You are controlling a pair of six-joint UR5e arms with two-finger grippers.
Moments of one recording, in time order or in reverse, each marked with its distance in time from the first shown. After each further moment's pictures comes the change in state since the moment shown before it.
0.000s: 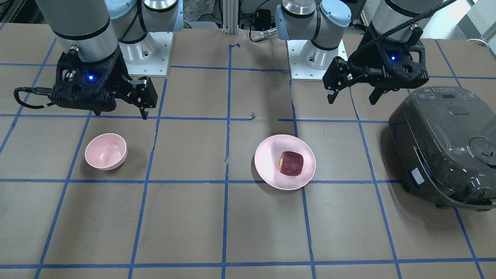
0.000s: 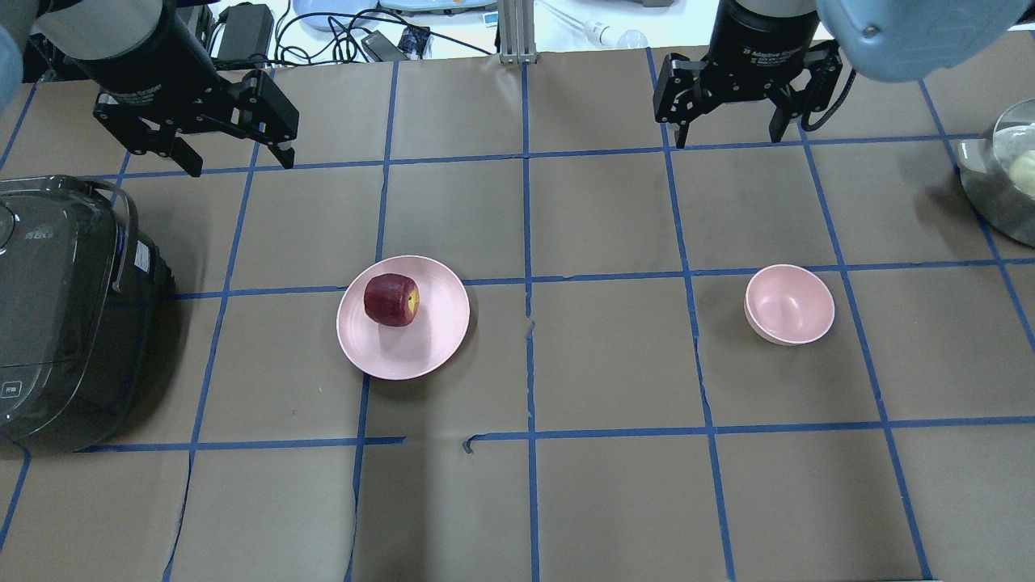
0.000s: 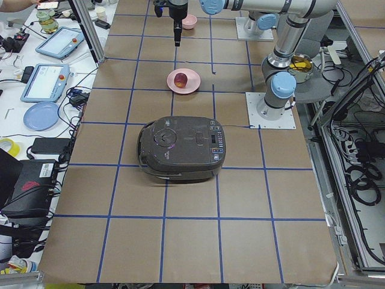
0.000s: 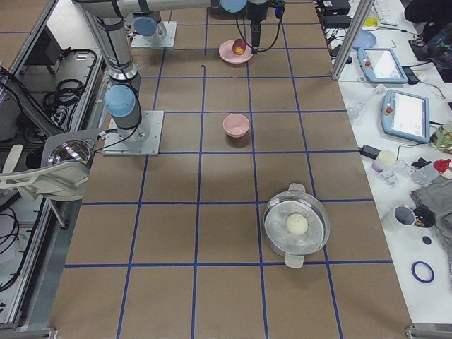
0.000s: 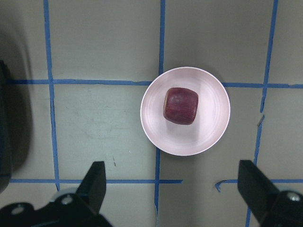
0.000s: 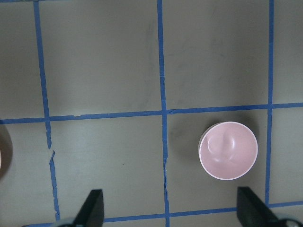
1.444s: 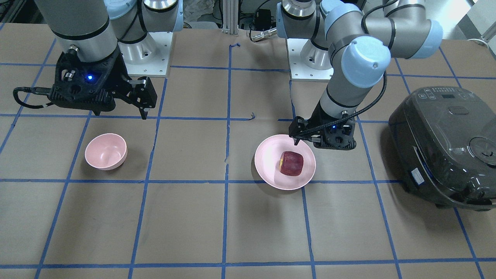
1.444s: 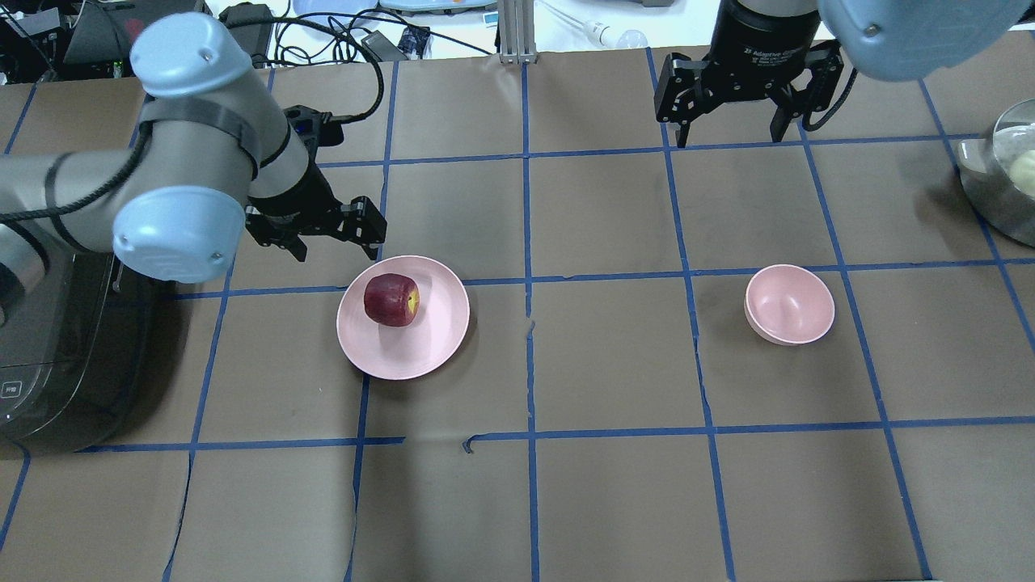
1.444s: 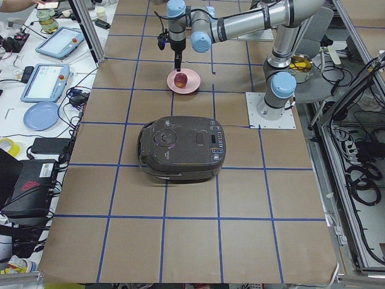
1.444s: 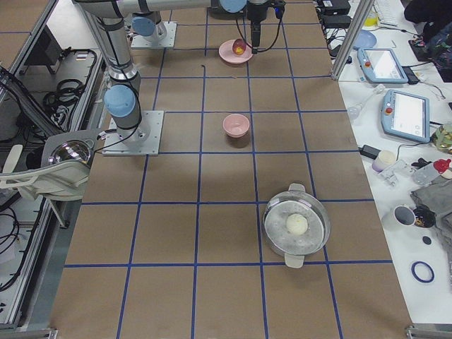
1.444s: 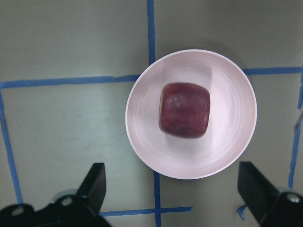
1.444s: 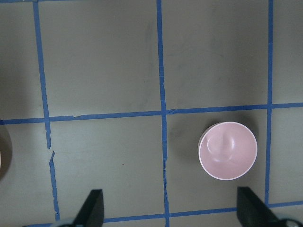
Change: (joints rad) left arm -0.064 -0.147 -0.378 0.460 -0.017 0.004; right arm -0.001 0.000 0.000 0.000 0.000 0.000
